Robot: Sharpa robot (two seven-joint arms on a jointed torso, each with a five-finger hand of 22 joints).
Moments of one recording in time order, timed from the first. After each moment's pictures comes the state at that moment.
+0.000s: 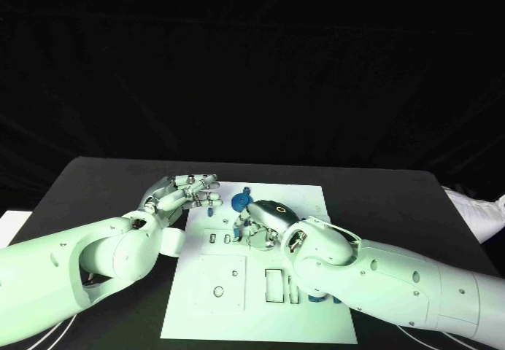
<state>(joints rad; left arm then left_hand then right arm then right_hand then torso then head) 1.18 -0.95 -0.02 1.67 0.06 -0.38 0.40 1.40 -0.04 0.20 0.13 0.20 0.97 0.22 0.08 0.07 1.05 0.16 0.07 0.07 1.17 0.10 0.15 0.21 0.16 1.04 0.20 0.33 0.13 1.03 -0.57 0.07 1.57 -1.65 -0.38 -0.31 1.40 0.02 0.14 0.05 0.12 1.13 0.11 0.12 0.12 1.46 0.01 1.33 1.43 1.47 -0.06 1.52 1.31 0.06 1.47 0.04 1.47 1.31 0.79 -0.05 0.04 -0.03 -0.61</state>
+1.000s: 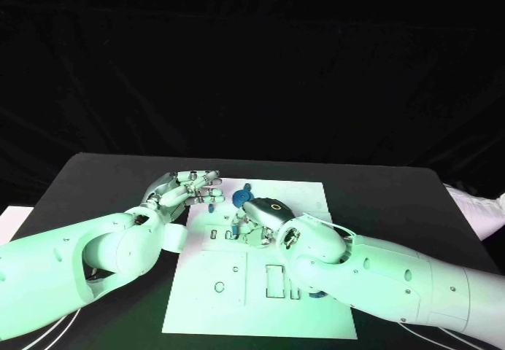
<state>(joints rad) 1.18 -0.94 -0.02 1.67 0.06 -0.38 0.40 1.40 -0.04 0.20 0.13 0.20 0.97 0.22 0.08 0.07 1.05 0.16 0.07 0.07 1.17 0.10 0.15 0.21 0.16 1.04 0.20 0.33 0.13 1.03 -0.54 0.07 1.55 -1.71 -0.34 -0.35 1.37 -0.01 0.14 0.06 0.11 1.13 0.10 0.11 0.16 1.46 0.01 1.32 1.43 1.47 -0.06 1.52 1.31 0.06 1.47 0.04 1.47 1.31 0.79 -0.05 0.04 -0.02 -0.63</state>
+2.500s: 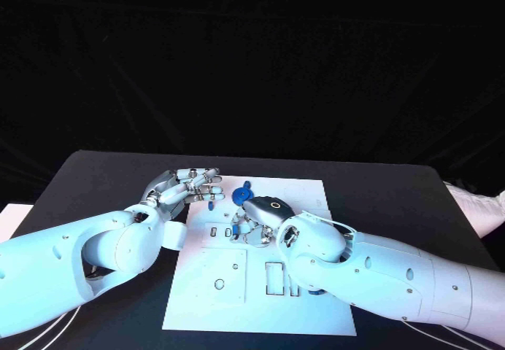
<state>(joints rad) 1.18 -0.94 -0.02 1.67 0.06 -0.38 0.40 1.40 -0.04 0.21 0.13 0.20 0.97 0.22 0.08 0.07 1.05 0.16 0.07 0.07 1.17 0.10 0.15 0.21 0.16 1.04 0.20 0.33 0.13 1.03 -0.55 0.07 1.56 -1.74 -0.30 -0.38 1.32 -0.05 0.11 0.08 0.11 1.08 0.12 0.07 0.14 1.45 0.03 1.27 1.34 1.47 -0.05 1.51 1.31 0.06 1.46 0.06 1.46 1.31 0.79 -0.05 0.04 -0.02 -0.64</state>
